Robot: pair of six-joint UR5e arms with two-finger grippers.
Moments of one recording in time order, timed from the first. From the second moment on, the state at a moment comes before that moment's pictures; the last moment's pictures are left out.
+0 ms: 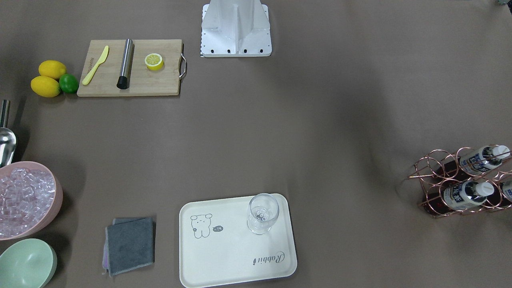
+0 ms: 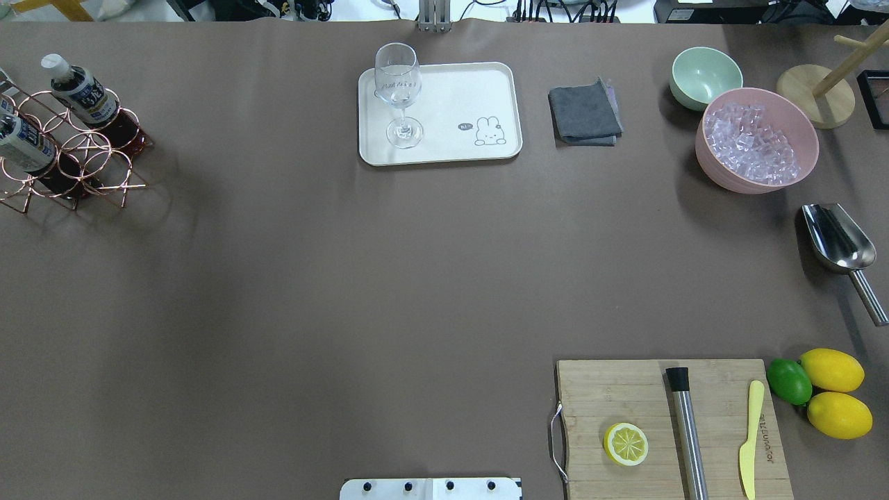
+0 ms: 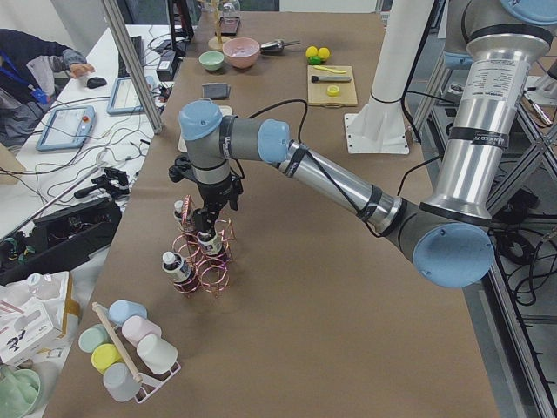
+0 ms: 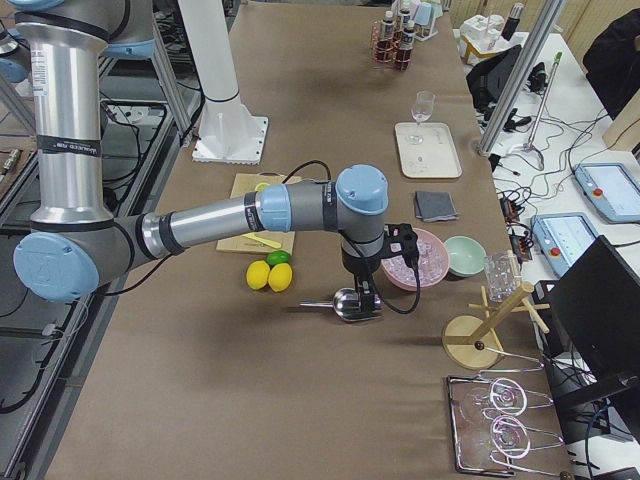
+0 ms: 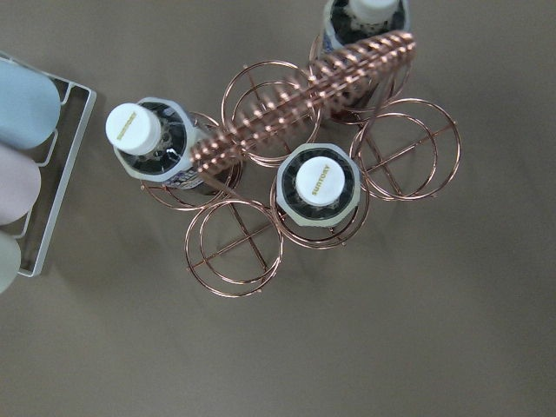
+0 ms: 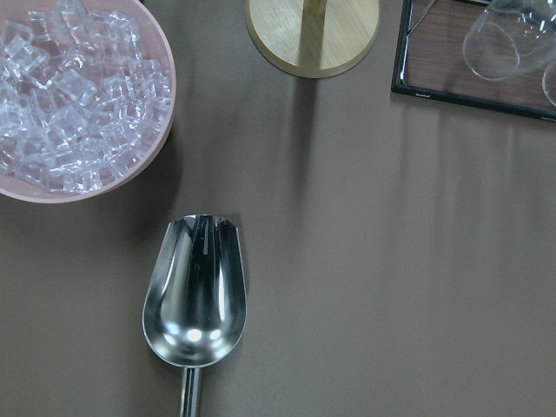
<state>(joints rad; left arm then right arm) -1.53 -1.77 -1.87 -1.14 -2.30 0.43 1.61 -1.60 1.88 -1.76 2.29 -0.11</state>
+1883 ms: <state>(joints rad) -1.50 -1.98 -1.59 -1.27 -2.36 1.11 1.59 -1.57 1.80 -1.75 2.36 -0.10</state>
